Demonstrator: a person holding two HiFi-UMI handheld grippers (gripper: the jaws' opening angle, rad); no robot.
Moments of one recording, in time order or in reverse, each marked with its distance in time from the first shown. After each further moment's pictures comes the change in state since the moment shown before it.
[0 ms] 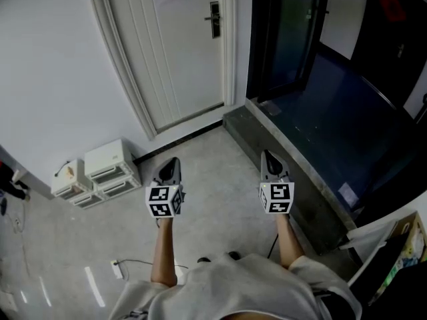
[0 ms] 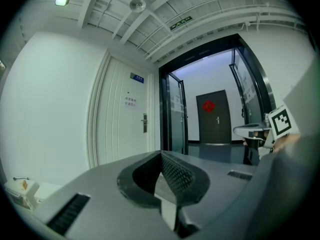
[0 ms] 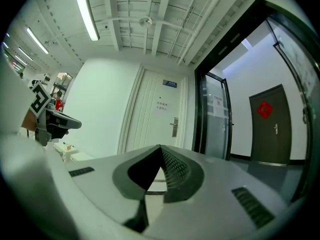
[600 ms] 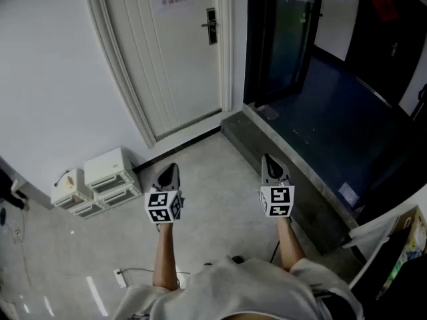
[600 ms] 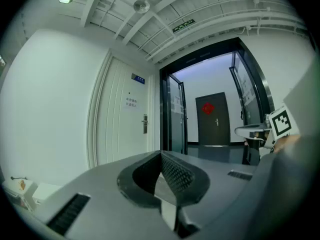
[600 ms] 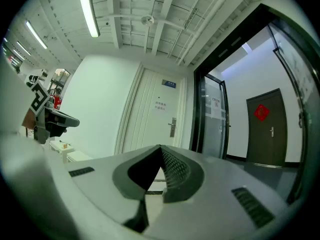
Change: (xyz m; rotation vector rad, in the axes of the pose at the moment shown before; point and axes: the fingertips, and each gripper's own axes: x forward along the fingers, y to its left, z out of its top) left arm -0.005 0.026 -0.002 -0.010 -0.010 -0.011; right arm 0.002 0.015 0.003 -0.018 0.011 -0.037
